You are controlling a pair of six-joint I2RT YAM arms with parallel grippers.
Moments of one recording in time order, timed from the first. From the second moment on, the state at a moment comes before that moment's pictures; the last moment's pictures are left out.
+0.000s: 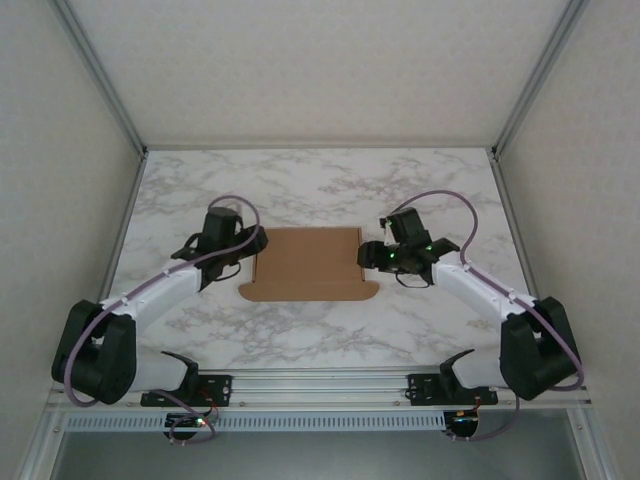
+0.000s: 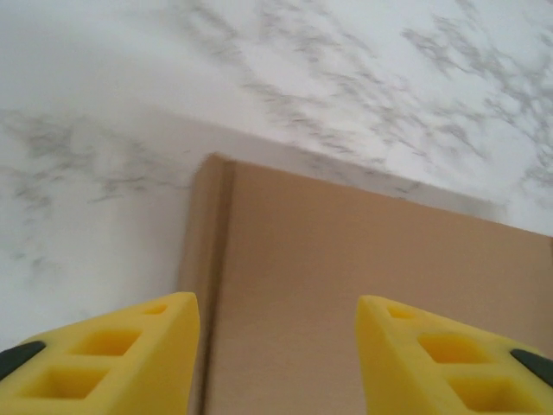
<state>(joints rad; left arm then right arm) -0.35 1.34 0.77 -0.16 0.02 -0.62 0.53 1.32 0.84 -0.47 -0.18 0.49</state>
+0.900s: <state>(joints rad) -0.49 2.00 1.47 -0.33 0.02 -0.39 0.83 1.47 0.85 -0.23 -0.22 -0.70</state>
